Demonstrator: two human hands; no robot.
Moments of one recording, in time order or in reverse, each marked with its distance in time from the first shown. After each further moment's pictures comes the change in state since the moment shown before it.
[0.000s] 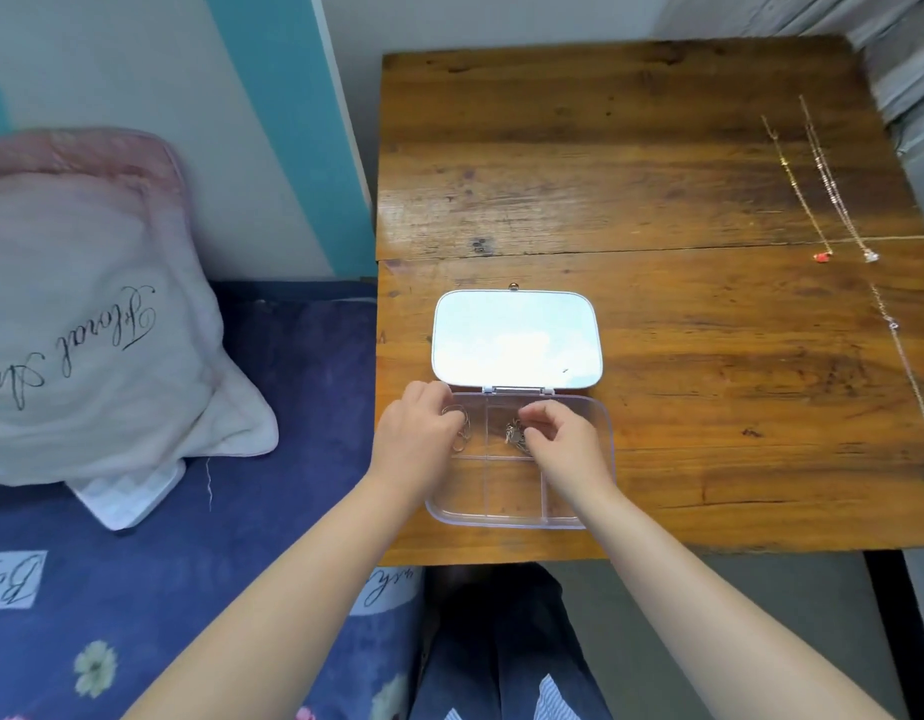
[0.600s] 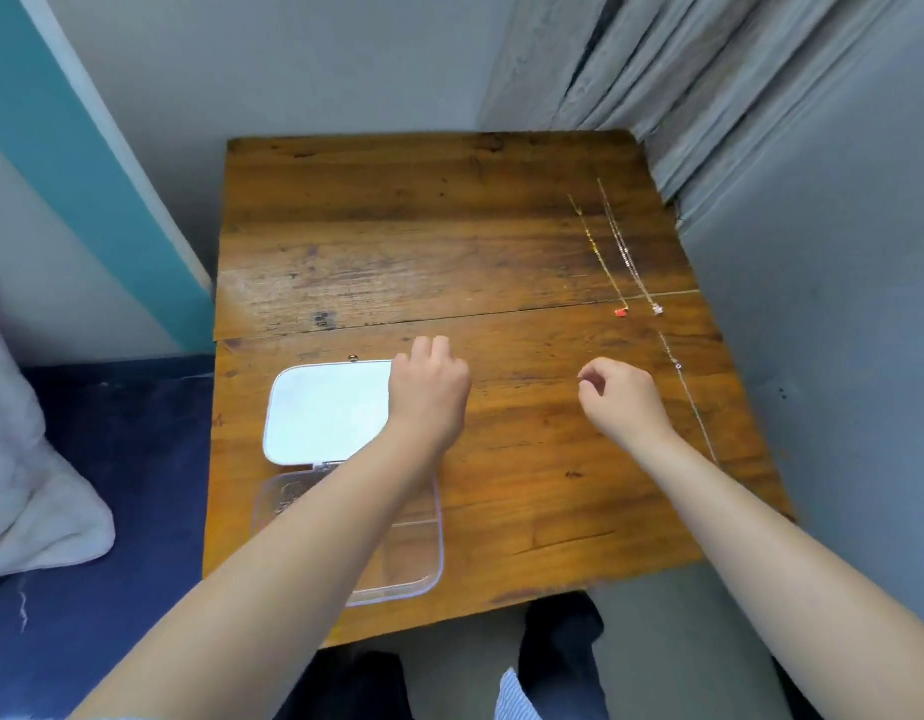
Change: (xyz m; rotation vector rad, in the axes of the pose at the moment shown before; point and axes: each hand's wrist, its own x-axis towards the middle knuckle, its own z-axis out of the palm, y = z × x) left_hand 0.117 0.163 -0.061 0.222 -0.014 0.067; right_hand 0.043 0.009 -0.227 -0.537 0.306 -0.085
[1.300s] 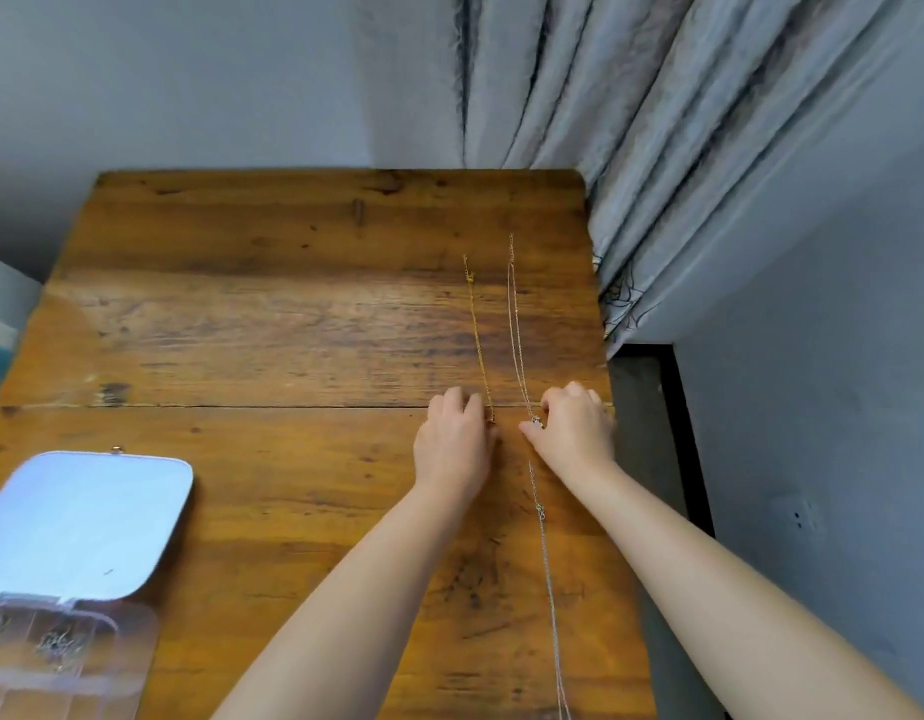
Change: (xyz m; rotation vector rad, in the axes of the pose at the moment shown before) left_hand 0.203 0.217 0.047 -0.381 -0.006 -0.352; right_hand 0.207 0.156 -0.041 -0.230 -0.148 -0.147
